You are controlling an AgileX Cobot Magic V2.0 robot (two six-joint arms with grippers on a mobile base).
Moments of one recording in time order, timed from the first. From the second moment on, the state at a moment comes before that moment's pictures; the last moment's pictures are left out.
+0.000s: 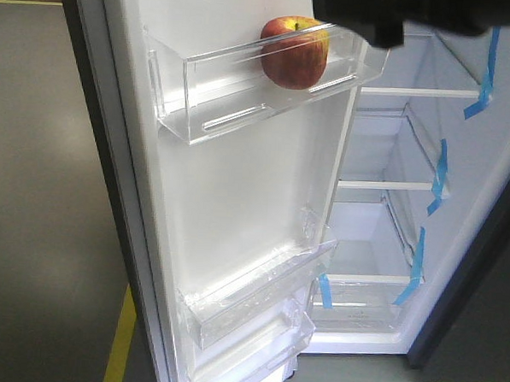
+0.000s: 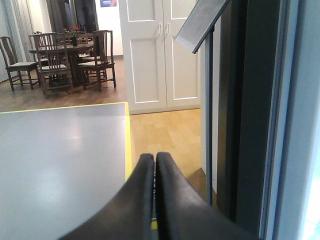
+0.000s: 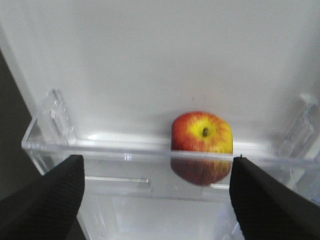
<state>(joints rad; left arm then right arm) -0.06 -0.01 0.03 0.05 0.08 -0.05 0.41 1.28 -1.58 0.32 0.80 -0.36</state>
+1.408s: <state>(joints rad) -0.06 -0.01 0.03 0.05 0.08 -0.05 0.41 0.22 -0.56 0.50 1.05 -0.34</state>
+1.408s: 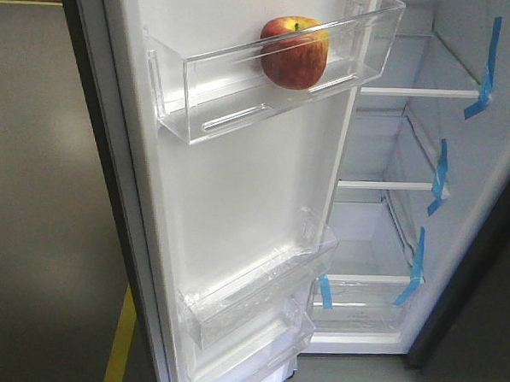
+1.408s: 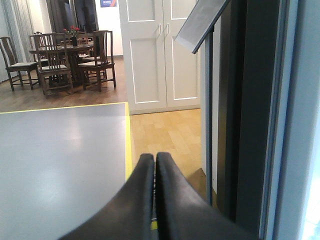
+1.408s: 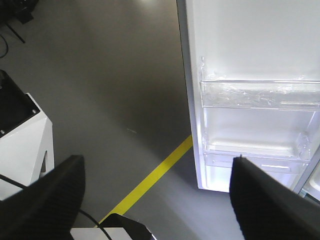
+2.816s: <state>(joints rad) -0.06 0.97 -0.91 0.08 0.65 -0.09 0.41 0.22 -0.56 0.50 1.05 -0.34</state>
